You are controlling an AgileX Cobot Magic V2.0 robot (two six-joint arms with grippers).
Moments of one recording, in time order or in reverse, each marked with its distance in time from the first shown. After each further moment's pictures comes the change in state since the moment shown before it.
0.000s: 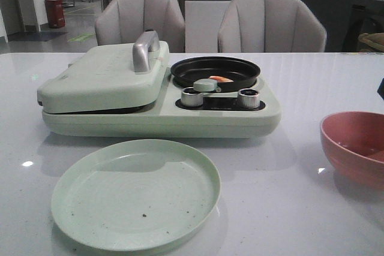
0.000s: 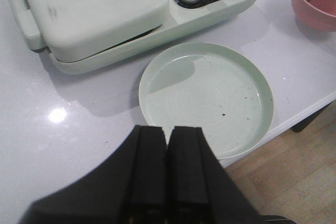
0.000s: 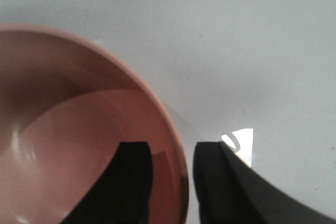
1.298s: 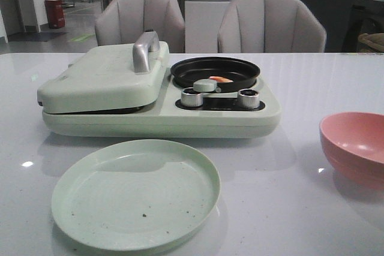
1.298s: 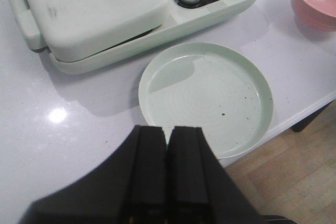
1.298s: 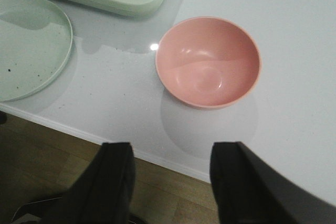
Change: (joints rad) left arm 0.000 0.000 0.000 0.000 0.000 0.000; right arm 0.338 -1.121 0.229 -0.048 0.349 0.022
